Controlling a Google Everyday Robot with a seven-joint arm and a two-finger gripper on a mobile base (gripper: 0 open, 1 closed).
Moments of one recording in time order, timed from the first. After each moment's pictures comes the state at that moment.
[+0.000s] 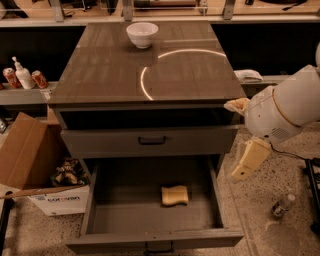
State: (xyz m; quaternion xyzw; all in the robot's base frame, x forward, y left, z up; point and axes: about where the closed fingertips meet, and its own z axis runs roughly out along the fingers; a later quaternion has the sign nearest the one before) arm 0.446 -0.159 0.856 -0.63 0.73 0.10 0.25
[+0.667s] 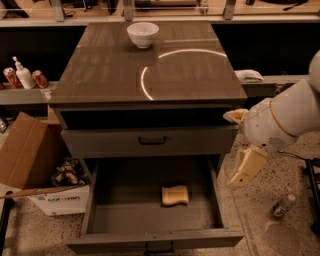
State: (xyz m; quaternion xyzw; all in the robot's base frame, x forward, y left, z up) arm 0.445 -0.165 0.826 -0.62 0.74 0.13 0.24
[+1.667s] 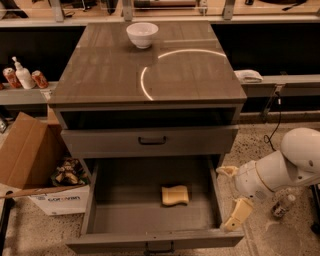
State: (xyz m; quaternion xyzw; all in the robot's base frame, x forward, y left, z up) arm 0.411 -0.174 0.647 -0.59 0.74 0.25 0.21
